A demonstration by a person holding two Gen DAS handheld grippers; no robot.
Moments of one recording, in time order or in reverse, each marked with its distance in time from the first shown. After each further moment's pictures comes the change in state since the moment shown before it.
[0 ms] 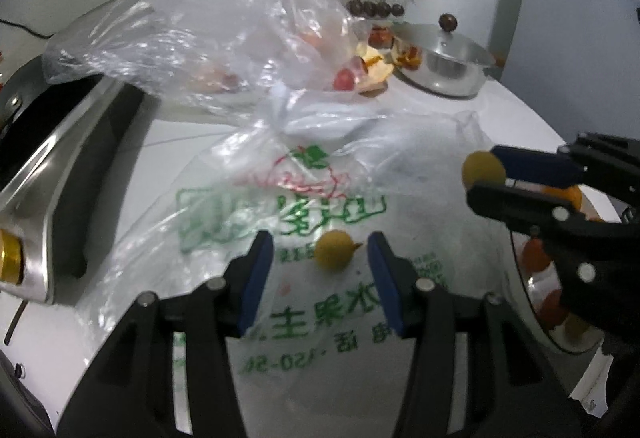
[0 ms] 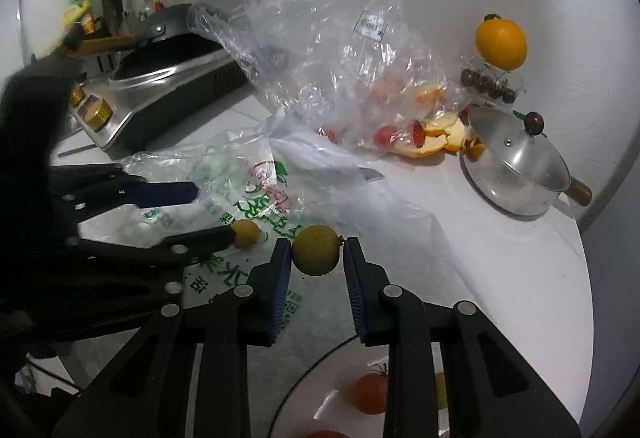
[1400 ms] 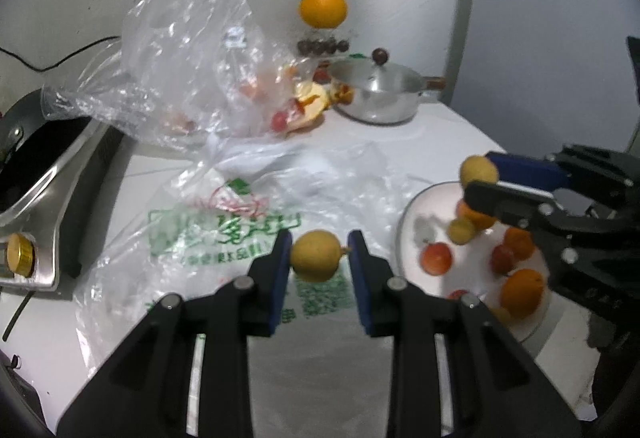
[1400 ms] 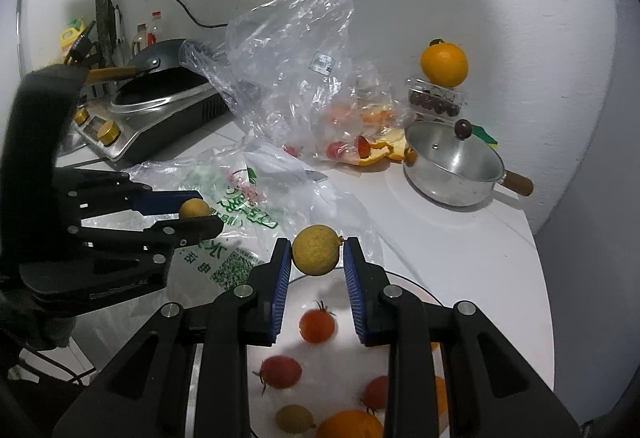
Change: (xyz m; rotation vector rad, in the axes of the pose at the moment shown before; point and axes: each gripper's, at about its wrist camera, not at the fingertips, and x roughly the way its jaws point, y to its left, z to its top) left arm -0.066 -0.054 -0.003 0.035 -0.113 -0.080; right arm -0.080 -0.022 -0.033 0.035 -0.095 -0.079
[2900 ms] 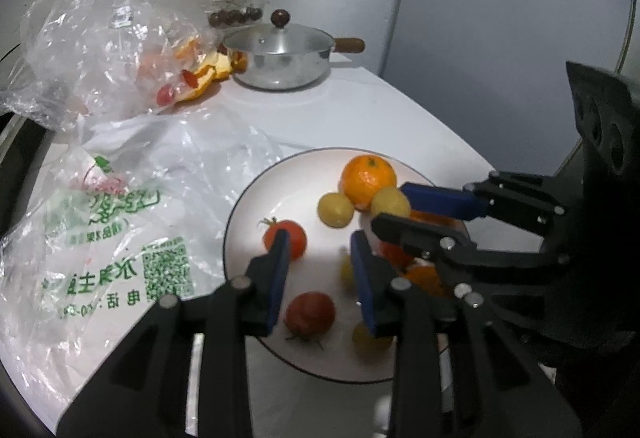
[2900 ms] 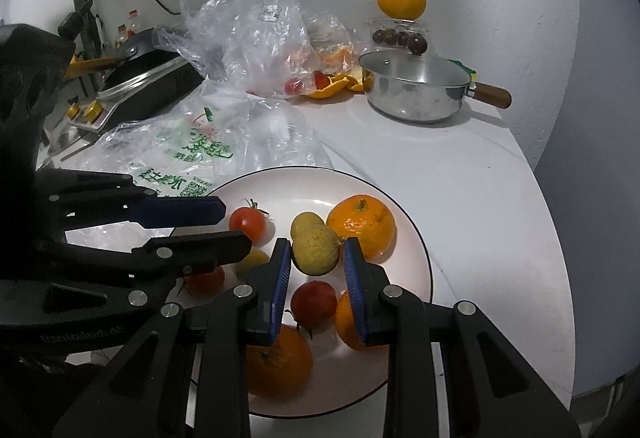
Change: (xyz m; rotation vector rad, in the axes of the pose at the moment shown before) left arm 0.032 -0.092 -0.011 0.026 0.100 -0.153; right arm 0.002 -0.059 -0.067 0.123 0.083 0.051
